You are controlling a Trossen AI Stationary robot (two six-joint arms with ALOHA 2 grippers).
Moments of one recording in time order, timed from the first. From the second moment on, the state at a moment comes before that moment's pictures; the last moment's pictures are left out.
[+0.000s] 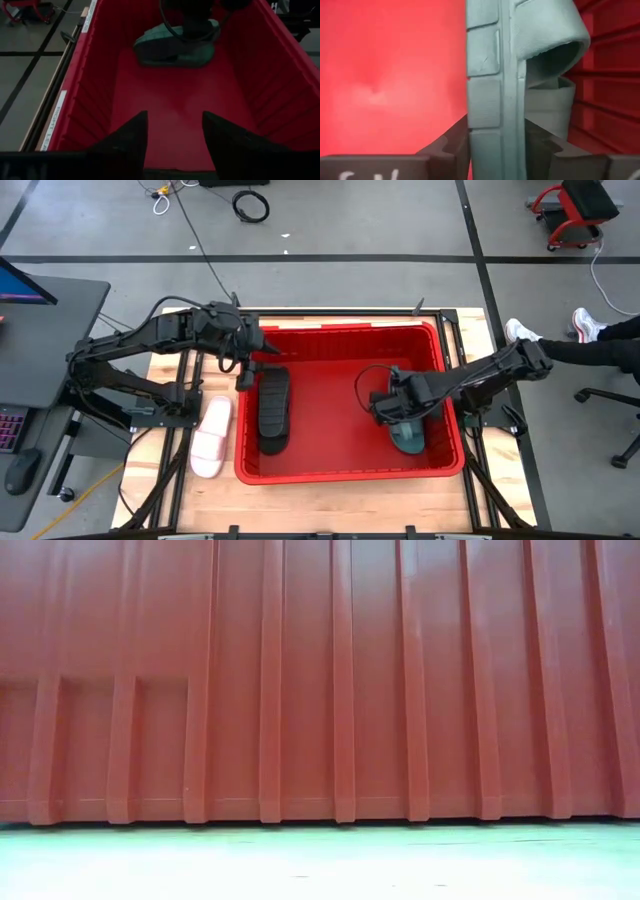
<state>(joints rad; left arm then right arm) 0.17 1.15 1.33 -0.76 0.12 0.10 0.26 1.50 1.21 -1.30 0.20 1.91</state>
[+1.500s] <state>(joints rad) 0.19 1.21 1.33 -0.75 0.12 0.11 0.06 1.48 1.30 -1.57 -0.08 1.52</state>
